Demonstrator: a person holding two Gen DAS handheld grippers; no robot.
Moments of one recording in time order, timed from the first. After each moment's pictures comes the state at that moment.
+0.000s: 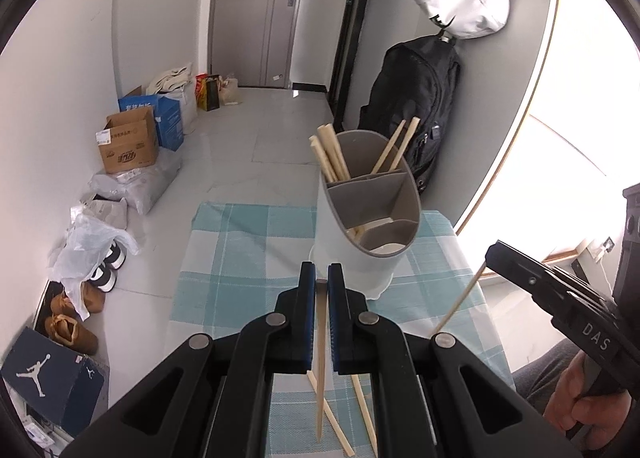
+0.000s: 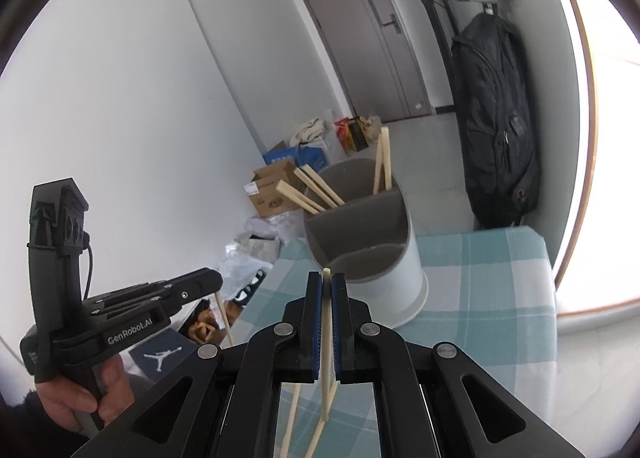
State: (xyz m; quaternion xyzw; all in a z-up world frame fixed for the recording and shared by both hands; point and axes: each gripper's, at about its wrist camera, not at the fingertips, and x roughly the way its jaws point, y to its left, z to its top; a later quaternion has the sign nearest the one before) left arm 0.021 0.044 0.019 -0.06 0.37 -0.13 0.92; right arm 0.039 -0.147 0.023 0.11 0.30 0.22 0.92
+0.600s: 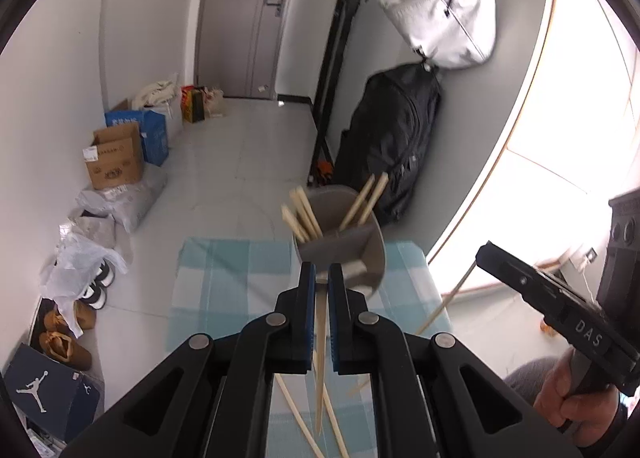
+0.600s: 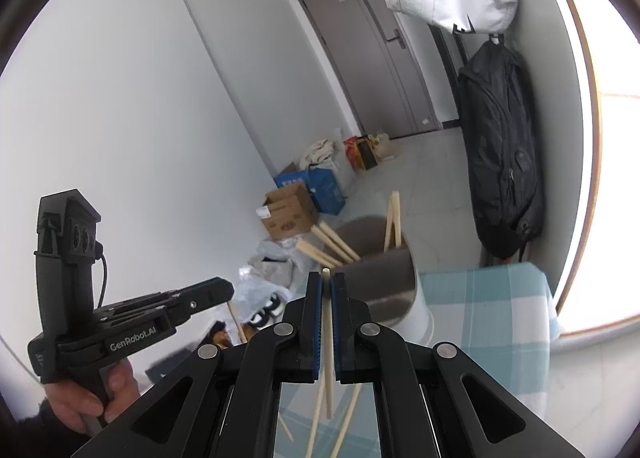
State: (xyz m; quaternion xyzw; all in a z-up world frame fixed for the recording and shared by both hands) left arm 0.030 0.036 0.076 -0.08 0.35 -0.14 0.92; right arm 0.052 -0.164 0.082 0.14 0.28 0.24 0.92
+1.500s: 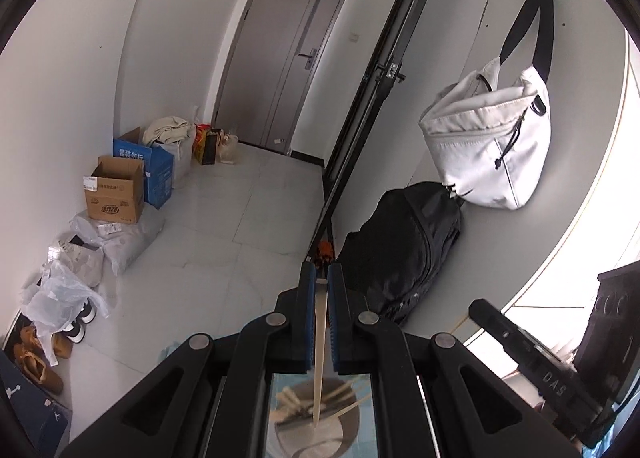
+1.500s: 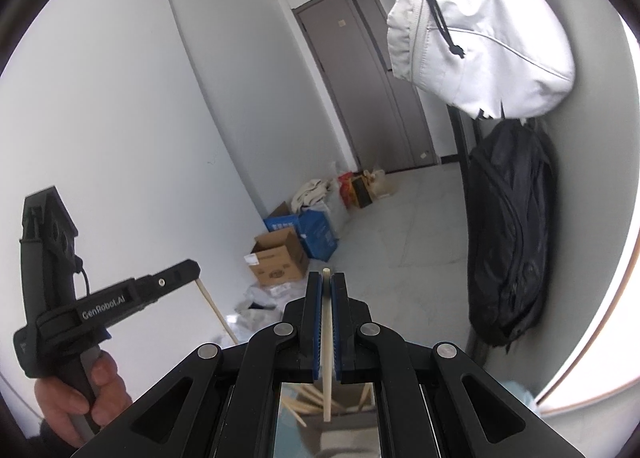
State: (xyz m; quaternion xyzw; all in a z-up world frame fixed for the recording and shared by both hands) left arm 0.131 0.049 0.148 -0.17 0.27 -0.11 0.94; right arm 0.182 -0.164 0.172 0.12 0.24 0.22 0.94
